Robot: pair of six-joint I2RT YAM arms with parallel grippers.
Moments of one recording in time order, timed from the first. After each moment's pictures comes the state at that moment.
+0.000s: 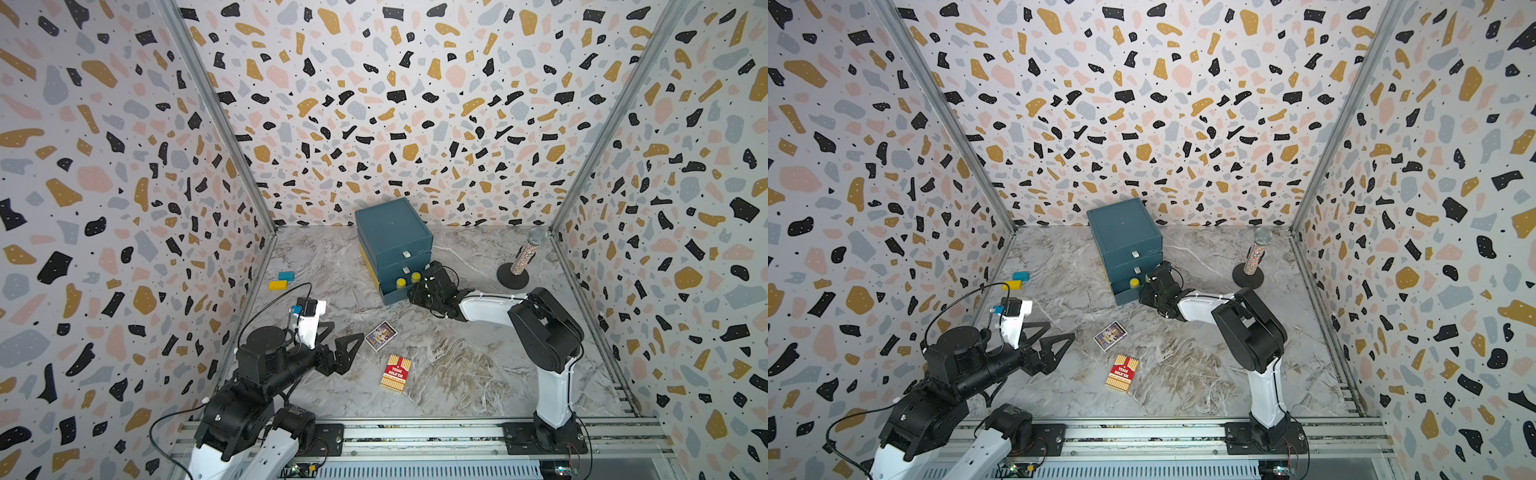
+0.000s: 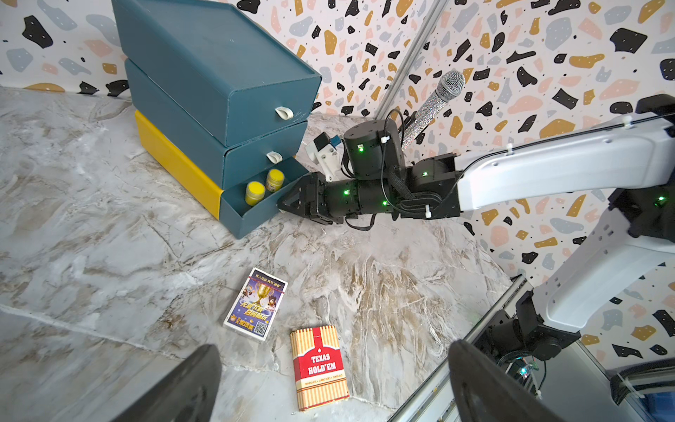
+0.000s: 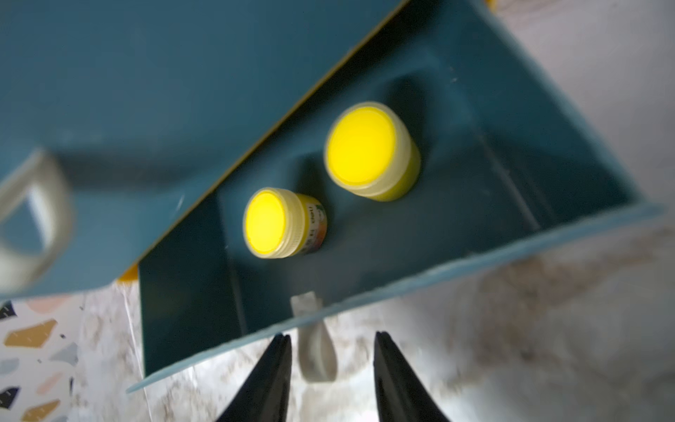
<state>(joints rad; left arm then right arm) -0.36 0.42 0.82 -0.78 0.37 -0.29 0.68 1.99 1.17 0.12 -0.04 0.86</state>
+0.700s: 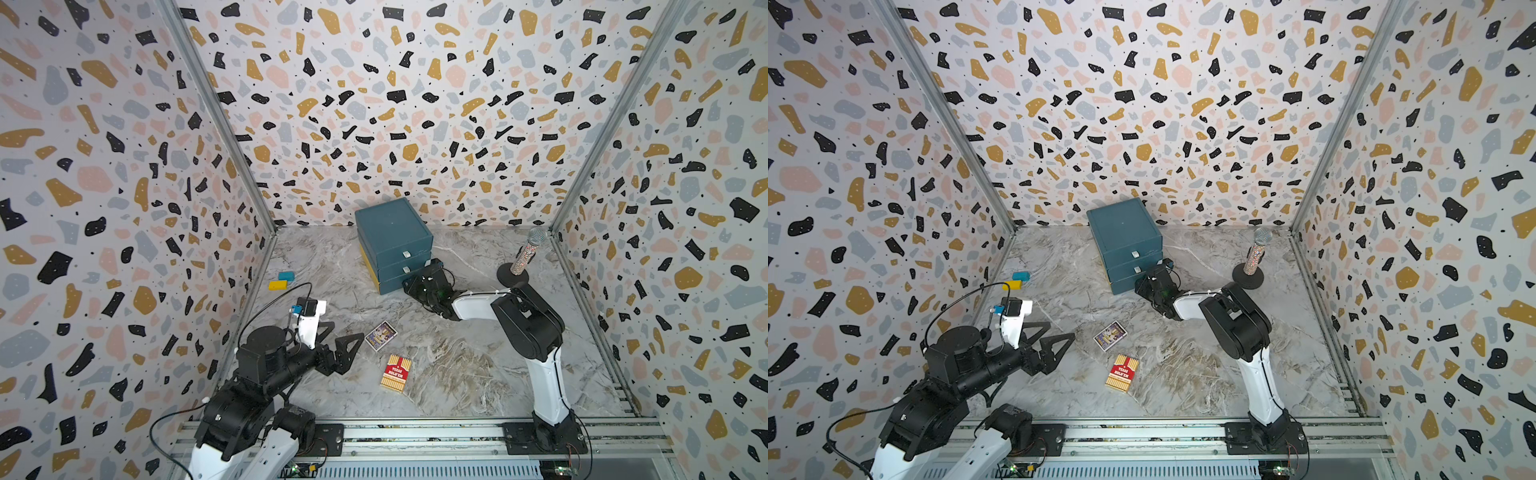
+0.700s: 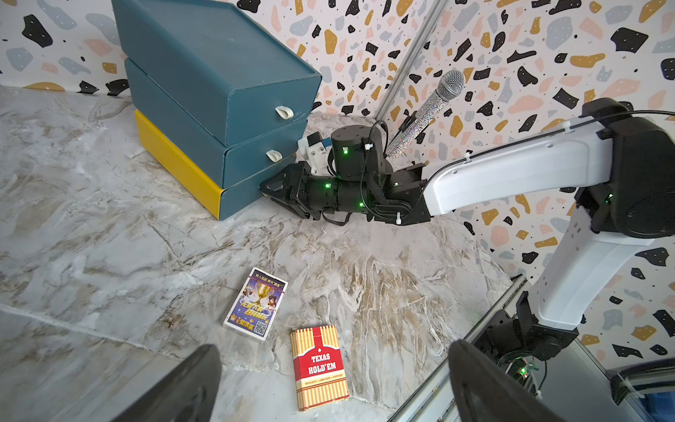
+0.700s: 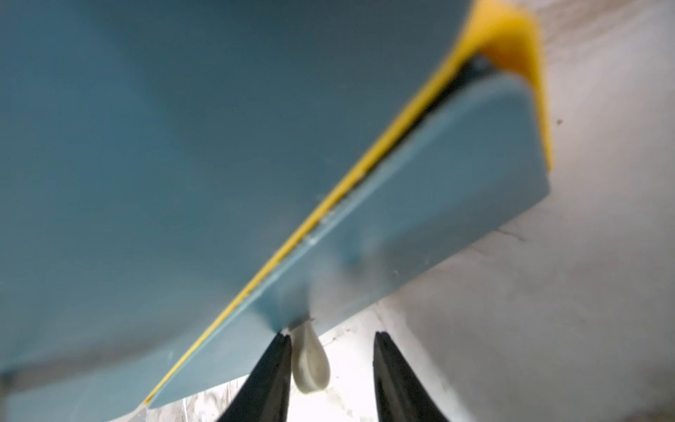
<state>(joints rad) -0.36 0.42 0.82 -0.78 0.37 -0.29 0.67 2.12 1.22 0.36 -0.02 1.04</state>
